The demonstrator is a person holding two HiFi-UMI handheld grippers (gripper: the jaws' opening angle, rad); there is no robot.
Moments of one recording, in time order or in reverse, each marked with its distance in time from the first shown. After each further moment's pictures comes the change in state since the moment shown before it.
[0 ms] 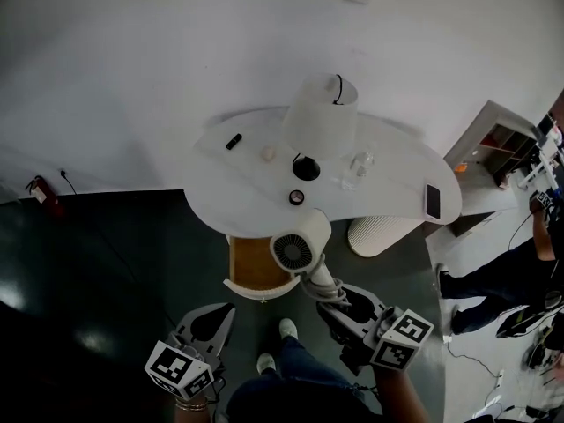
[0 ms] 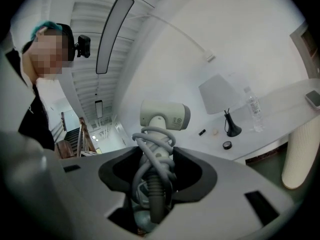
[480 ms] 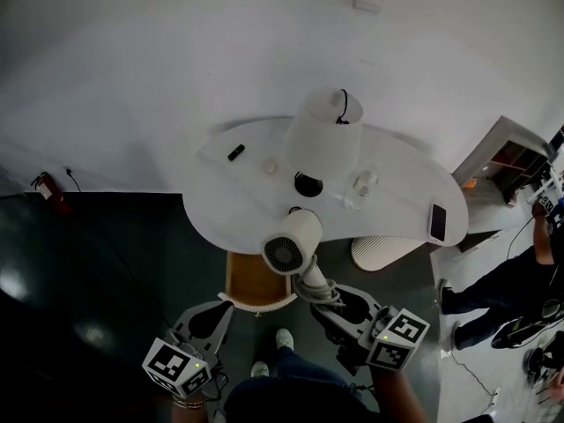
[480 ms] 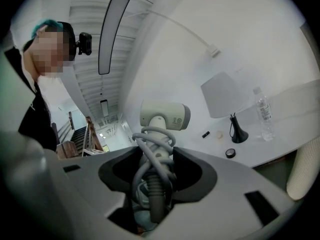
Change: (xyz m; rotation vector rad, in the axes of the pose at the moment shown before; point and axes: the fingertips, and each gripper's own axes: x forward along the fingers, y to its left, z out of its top) left arm 0.048 0.013 0.027 0.016 -0.016 0.049; right arm 0.024 -0.038 0.035 -0.014 0.038 0.088
